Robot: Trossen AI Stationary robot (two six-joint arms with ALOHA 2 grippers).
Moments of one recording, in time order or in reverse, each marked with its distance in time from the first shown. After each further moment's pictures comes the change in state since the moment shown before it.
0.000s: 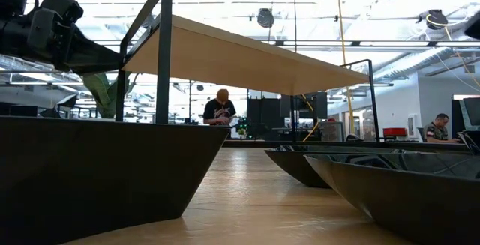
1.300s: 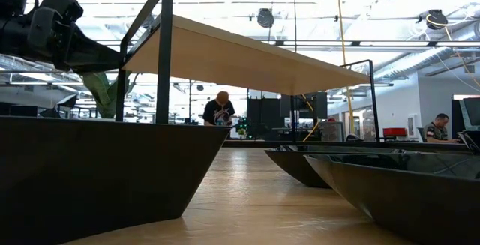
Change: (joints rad) left arm 0.000 0.000 -0.001 0.014 0.003 -0.001; right arm 0.107 0.410 0.304 -0.278 0.050 -0.148
